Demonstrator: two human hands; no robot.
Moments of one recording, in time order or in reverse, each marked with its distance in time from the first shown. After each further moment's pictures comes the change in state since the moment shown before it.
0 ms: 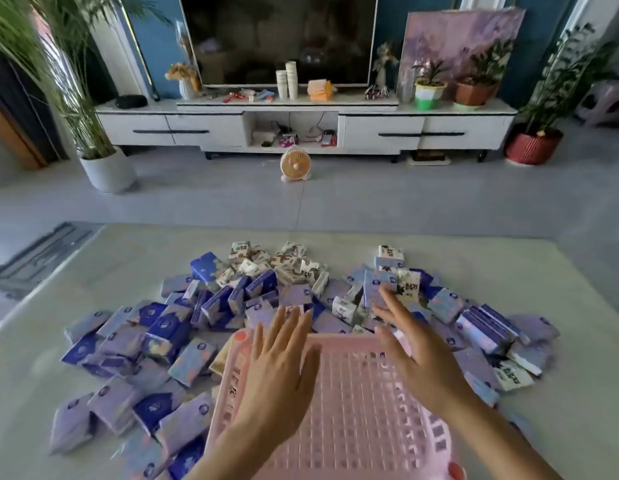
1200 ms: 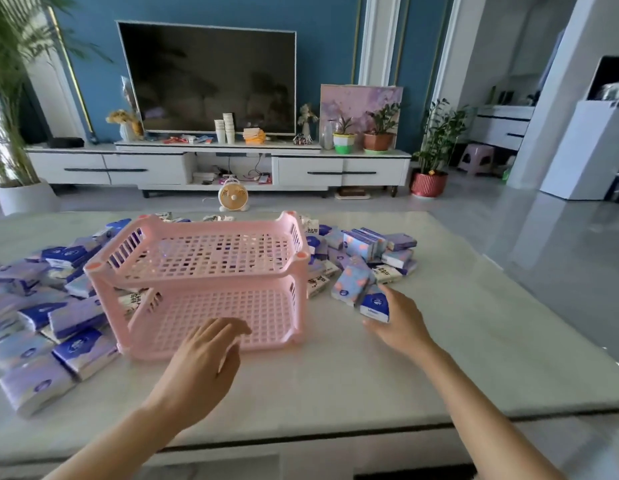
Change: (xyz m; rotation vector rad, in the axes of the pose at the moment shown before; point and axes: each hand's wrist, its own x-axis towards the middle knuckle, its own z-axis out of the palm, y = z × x) left_hand -0.146 -0.008 0.163 -0.081 0.404 0.584; right_hand -0.167 0.230 0.020 -0.380 0.349 0.224
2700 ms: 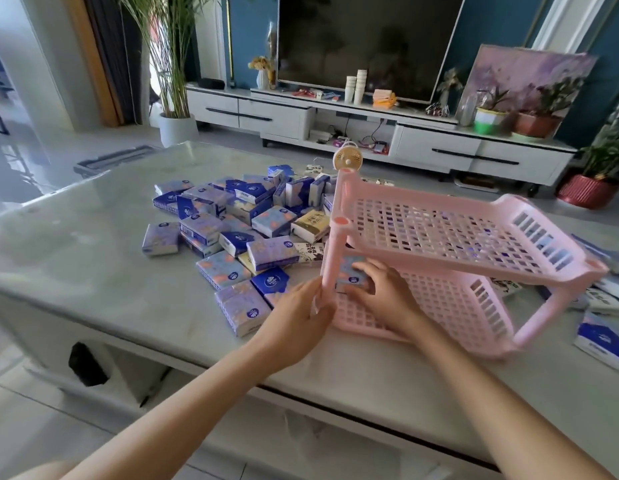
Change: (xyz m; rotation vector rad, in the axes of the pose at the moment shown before) left_hand -0.052 -0.114 -0.062 -0.310 -0.157 -0.618; right_hand 0.006 -0.268 0.150 0.118 -0.296 -0.380
